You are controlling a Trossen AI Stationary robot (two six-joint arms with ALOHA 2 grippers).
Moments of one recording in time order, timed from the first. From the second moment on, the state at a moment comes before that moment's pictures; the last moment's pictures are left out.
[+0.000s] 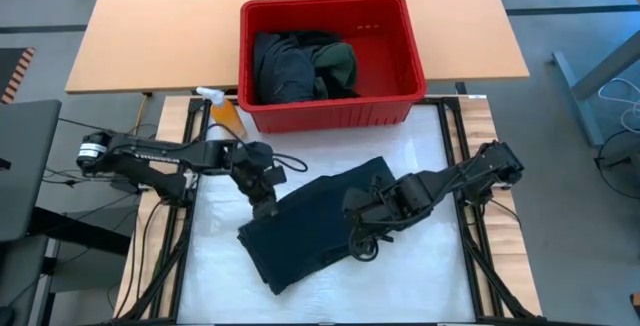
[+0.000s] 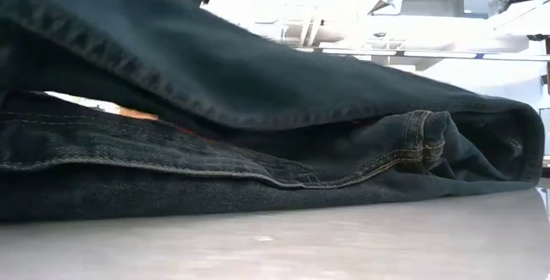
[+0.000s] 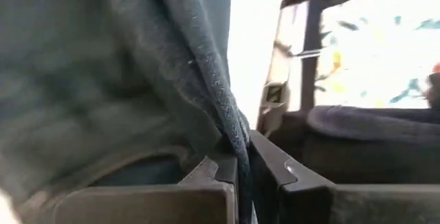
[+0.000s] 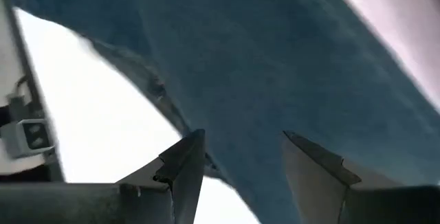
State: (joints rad) left arm 0.02 1.26 0.93 -0.42 0.59 -0.74; right arm 0.41 1.76 1.86 -1.30 0.31 0.71
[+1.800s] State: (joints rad) left arm -0.27 1.68 0.81 -0.33 0.32 -0.42; right arm 0.18 1.38 0.64 -0.48 0.18 0.73
